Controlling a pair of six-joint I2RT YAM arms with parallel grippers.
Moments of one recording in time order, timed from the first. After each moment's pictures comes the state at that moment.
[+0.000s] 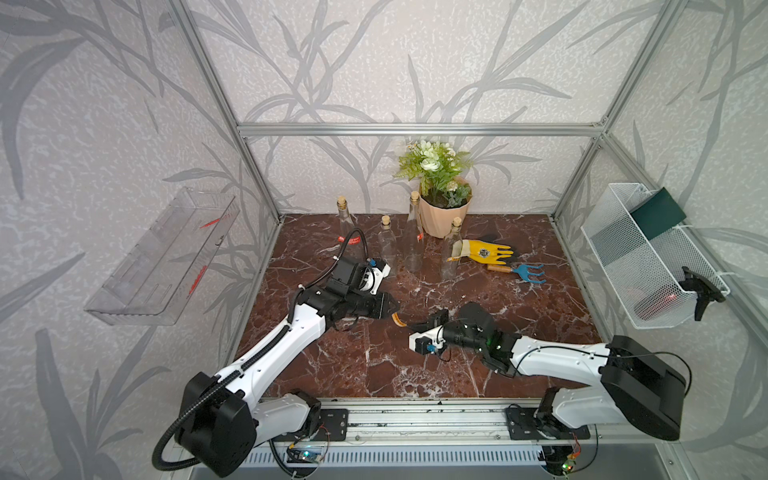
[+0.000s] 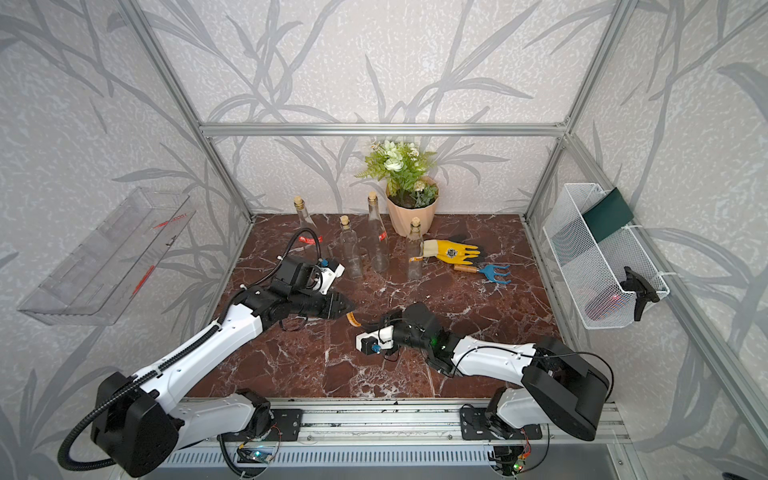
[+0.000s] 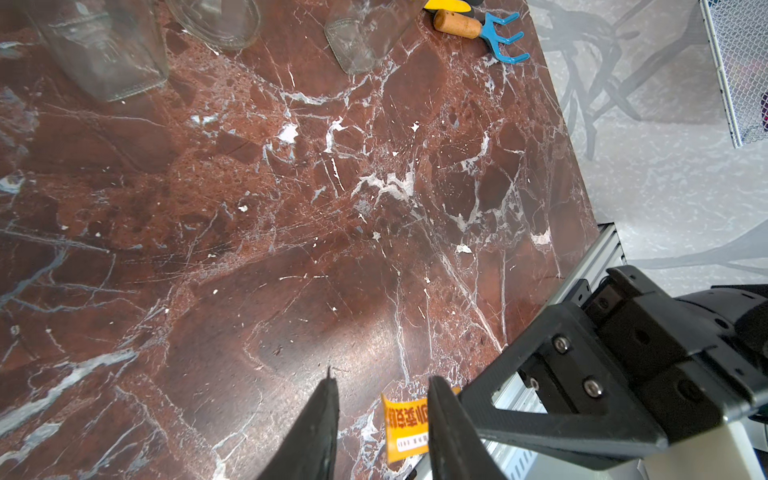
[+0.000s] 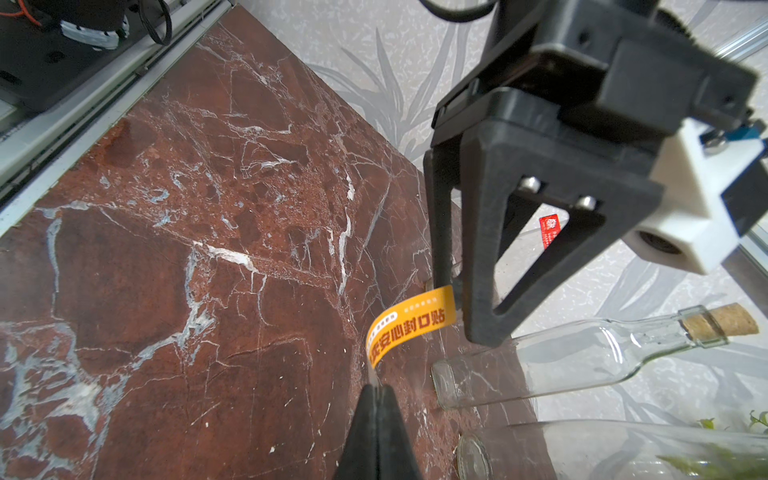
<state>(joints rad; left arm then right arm) -0.46 1.21 0.92 -0.59 0.48 -0.31 0.92 1.36 0.51 0.54 -0.29 -0.89</state>
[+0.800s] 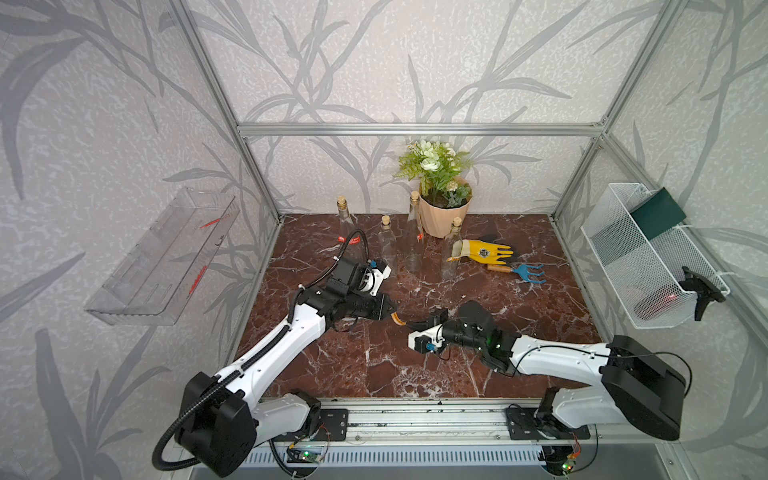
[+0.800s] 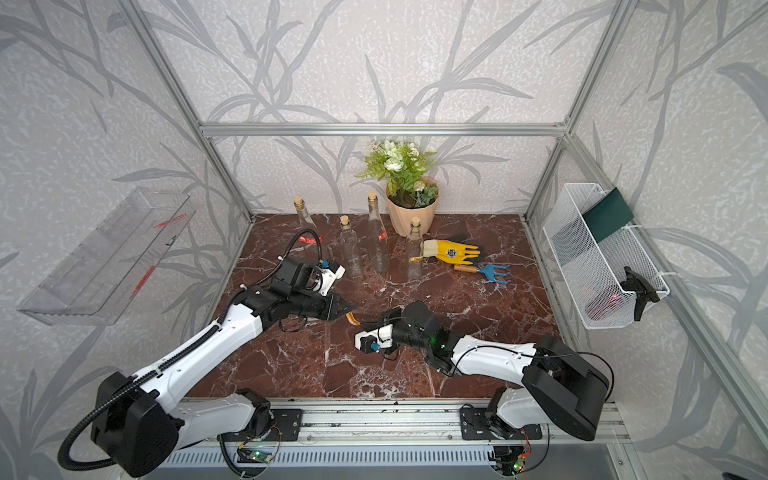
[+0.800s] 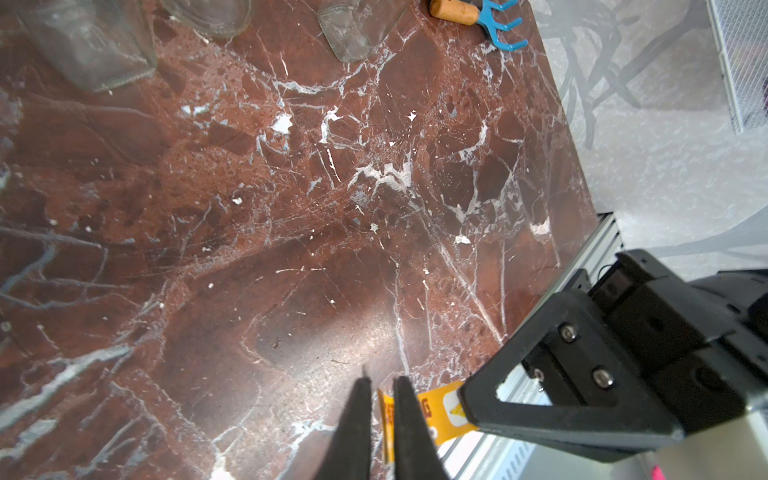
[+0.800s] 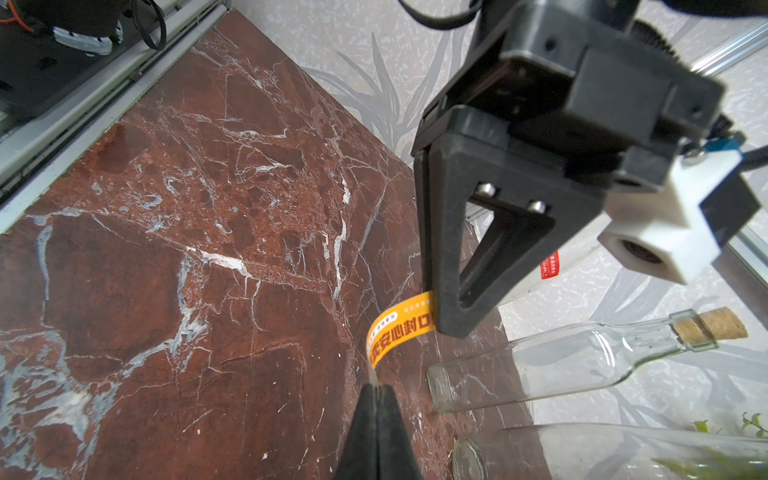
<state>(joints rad) -0.46 1.21 0.92 -0.61 0.49 -0.29 0.92 1.36 0.52 0.54 -0.29 -0.89</state>
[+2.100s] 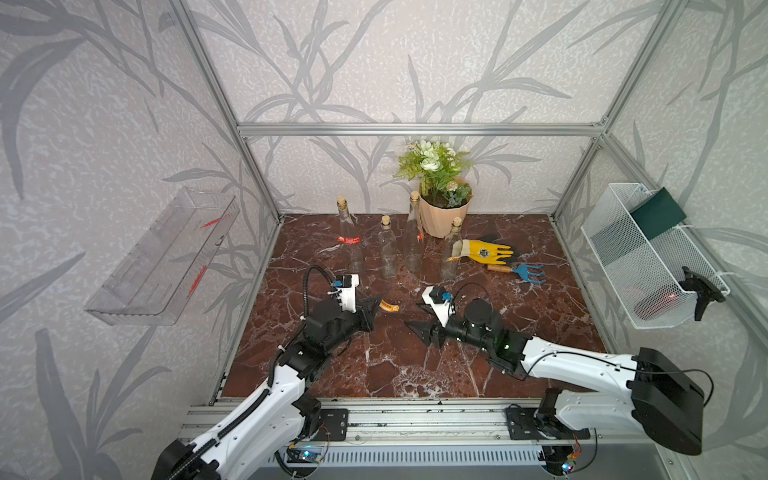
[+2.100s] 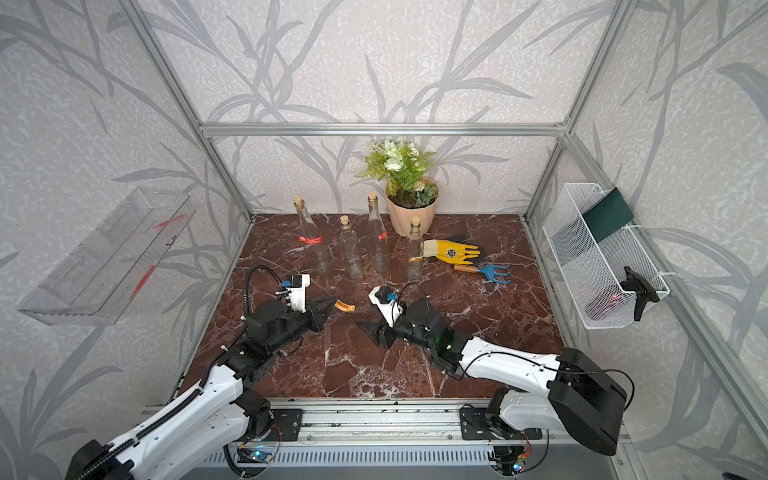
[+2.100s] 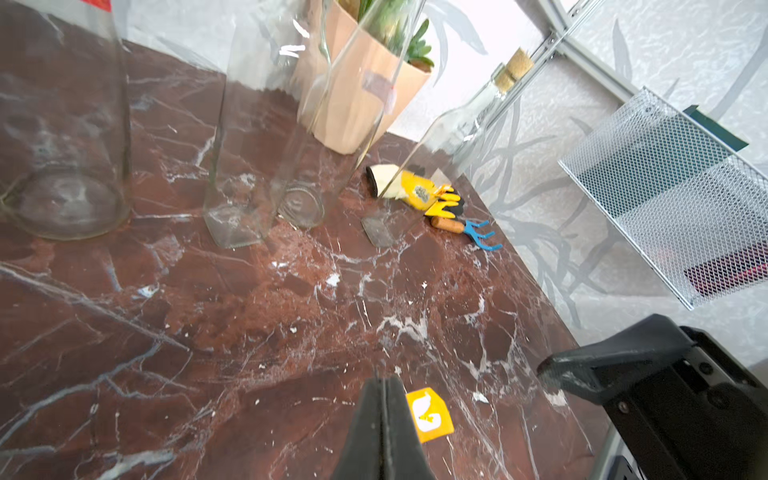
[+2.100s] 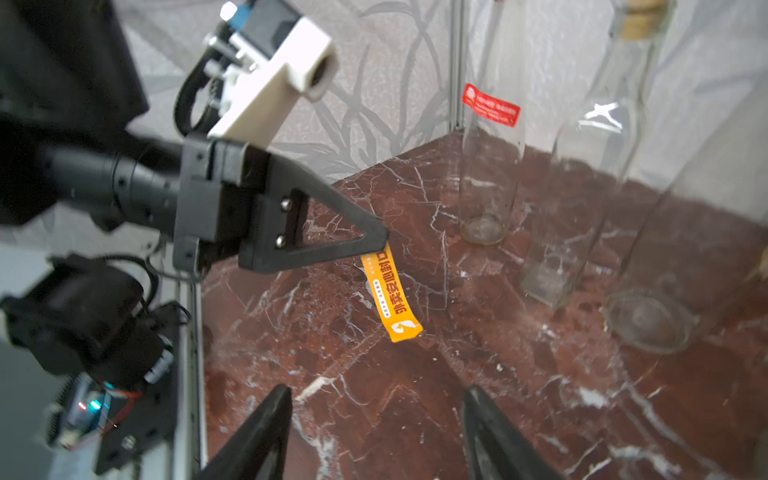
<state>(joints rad) -0.48 0.79 0.35 0.17 0.17 -0.55 0.95 1.24 0.59 0.42 -0.14 0.22</state>
